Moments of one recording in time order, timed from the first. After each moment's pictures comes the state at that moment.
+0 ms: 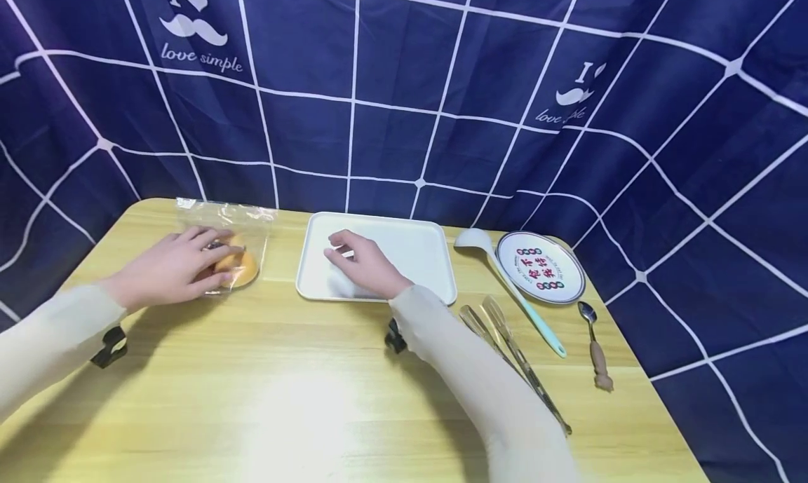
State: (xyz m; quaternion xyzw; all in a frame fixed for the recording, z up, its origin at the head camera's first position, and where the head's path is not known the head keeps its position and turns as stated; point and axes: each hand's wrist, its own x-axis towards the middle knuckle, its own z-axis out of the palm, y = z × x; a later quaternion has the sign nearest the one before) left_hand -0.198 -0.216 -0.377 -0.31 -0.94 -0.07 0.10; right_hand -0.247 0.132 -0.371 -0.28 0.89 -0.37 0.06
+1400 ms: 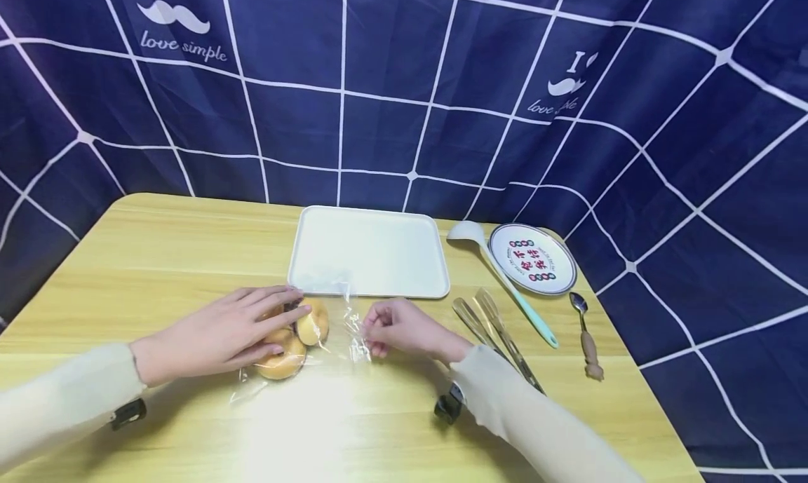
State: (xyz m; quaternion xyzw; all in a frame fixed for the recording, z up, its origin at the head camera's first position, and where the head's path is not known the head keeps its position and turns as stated) left_hand -0.124 -0.120 -0.389 -0.47 -0.87 -0.04 0.13; right_hand -0.148 0.211 -0.371 -0.19 0.81 -0.46 0.30
